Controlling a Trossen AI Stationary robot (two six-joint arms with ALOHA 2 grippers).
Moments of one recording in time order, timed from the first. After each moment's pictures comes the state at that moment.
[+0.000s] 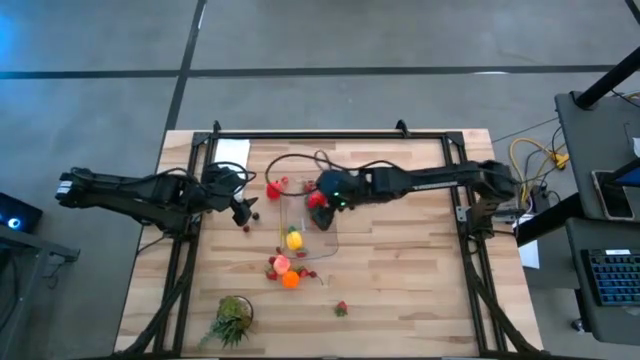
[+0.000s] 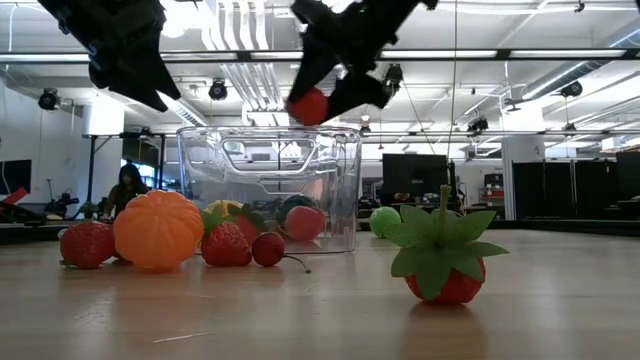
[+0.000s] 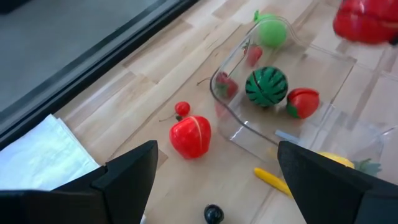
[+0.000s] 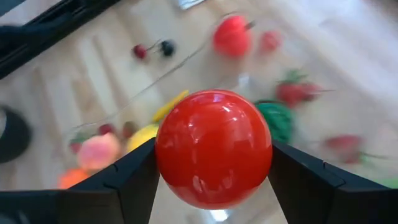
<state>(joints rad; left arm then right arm) -0.10 0.80 0.78 -0.82 -0.57 -0.56 -0.02 1.81 1.50 -0.52 0.10 0.52</state>
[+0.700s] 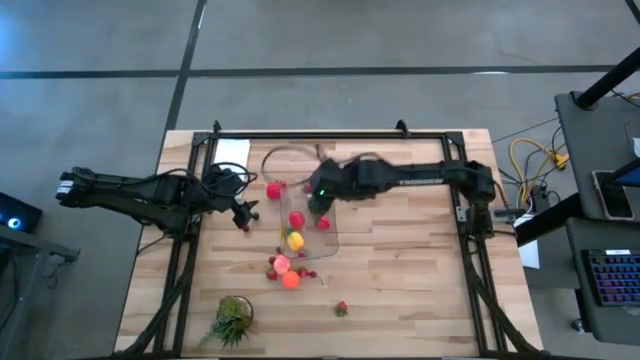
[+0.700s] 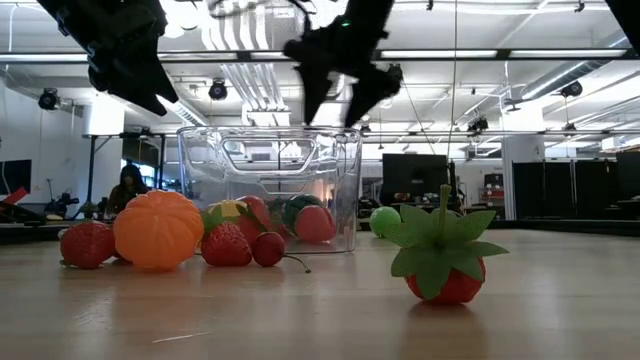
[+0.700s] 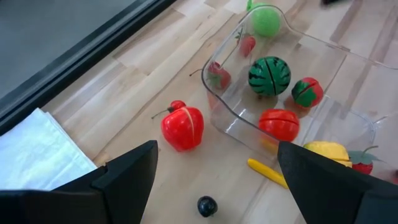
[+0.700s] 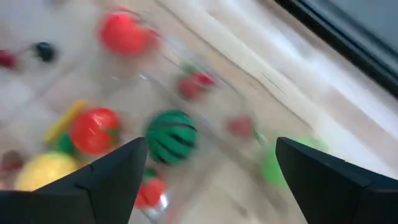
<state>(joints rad) -0.10 0.82 0.78 -0.82 -0.53 -0.57 -0.05 1.94 1.78 -1.01 0.41 0.70</state>
